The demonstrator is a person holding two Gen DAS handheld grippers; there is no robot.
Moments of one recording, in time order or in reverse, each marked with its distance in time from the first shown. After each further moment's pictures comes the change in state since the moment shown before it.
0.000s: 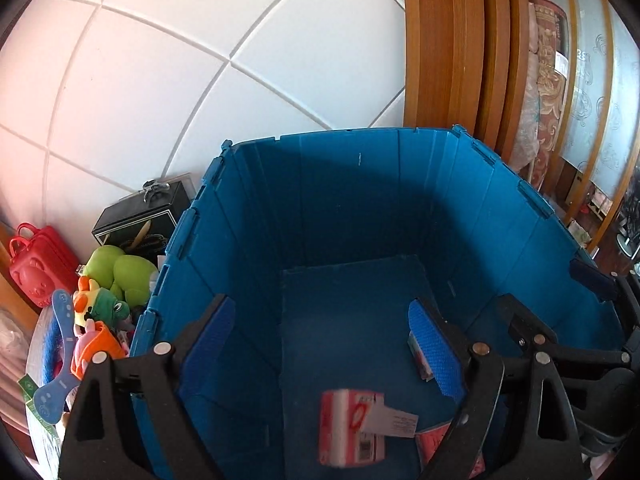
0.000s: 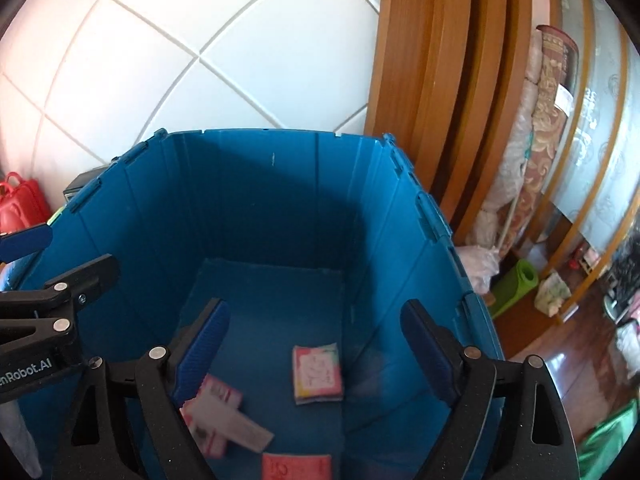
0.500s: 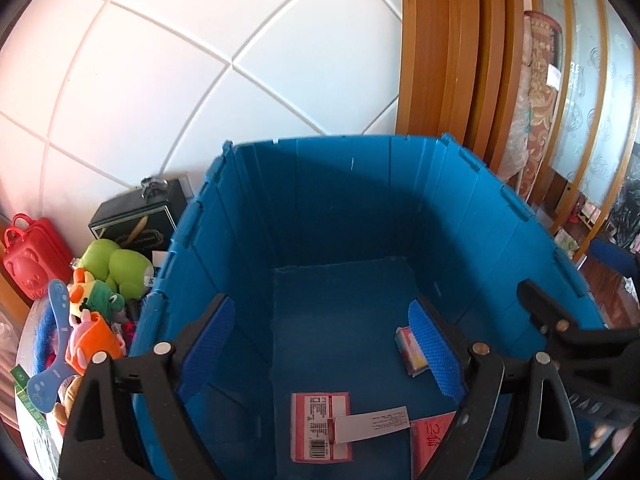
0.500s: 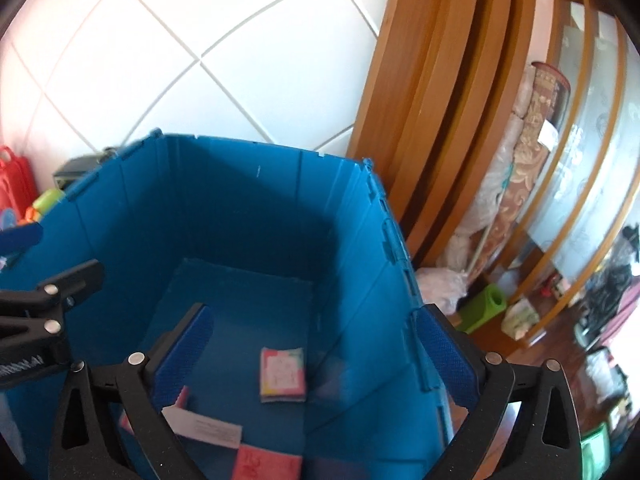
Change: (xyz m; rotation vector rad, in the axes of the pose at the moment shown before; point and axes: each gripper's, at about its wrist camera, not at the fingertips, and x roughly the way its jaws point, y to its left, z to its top) left arm -0.027 0.005 -0.011 -0.031 -0.034 -0.045; right arm -0.034 0.001 0.009 -0.077 -0.031 -0.086
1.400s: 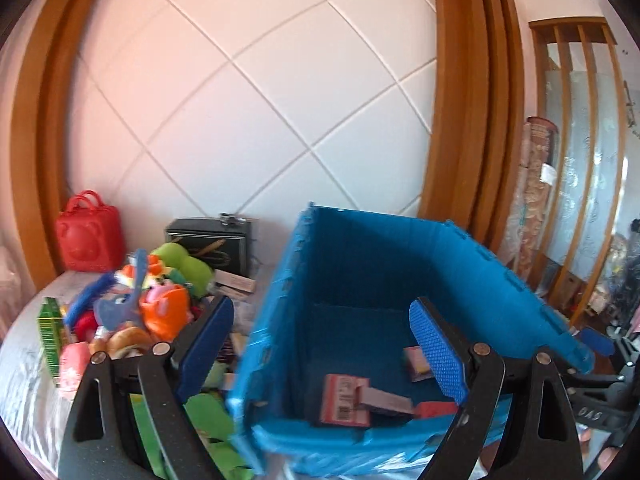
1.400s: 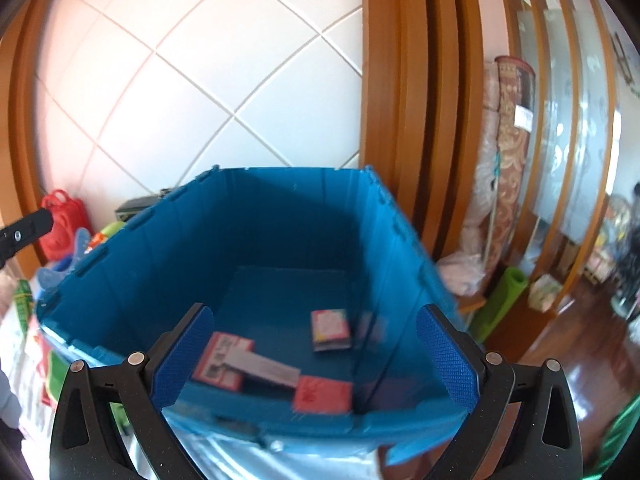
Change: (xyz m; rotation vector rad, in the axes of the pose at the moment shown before) left arm -0.184 0.068 -0.144 -0.173 -0.369 0.089; right arm -0.152 0.011 -0.132 0.157 -0.189 0.105
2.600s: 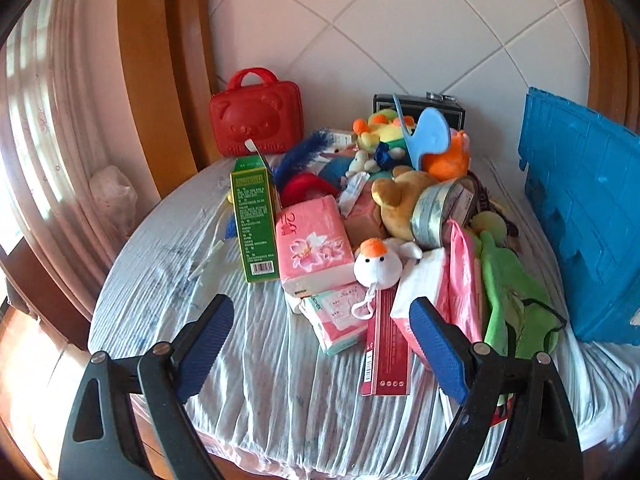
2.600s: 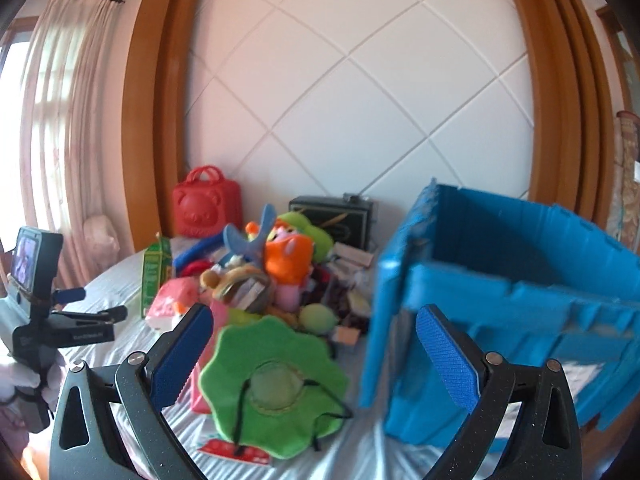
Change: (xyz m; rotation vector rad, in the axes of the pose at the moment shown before) left arm -0.032 0.337 -0.157 -0.050 0.325 0.386; right arm -0.039 0.292 -0.110 -0.208 -0.140 0.392
